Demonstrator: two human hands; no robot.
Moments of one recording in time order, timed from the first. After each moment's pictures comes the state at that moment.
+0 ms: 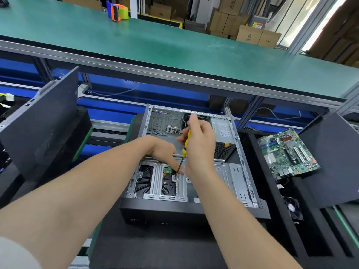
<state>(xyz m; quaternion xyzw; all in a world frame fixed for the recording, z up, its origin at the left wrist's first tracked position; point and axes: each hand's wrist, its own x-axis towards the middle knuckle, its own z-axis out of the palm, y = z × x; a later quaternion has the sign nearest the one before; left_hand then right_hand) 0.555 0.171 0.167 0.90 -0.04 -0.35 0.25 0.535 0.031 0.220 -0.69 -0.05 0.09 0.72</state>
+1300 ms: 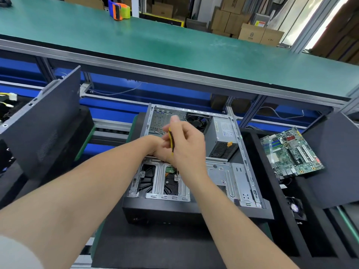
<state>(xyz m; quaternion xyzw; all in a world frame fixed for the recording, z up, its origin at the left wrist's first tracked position) 0.545 0.172 0.185 0.95 -0.12 -0.25 0.12 0.517 0.038 0.209 -0.71 -0.23 0.09 0.66</state>
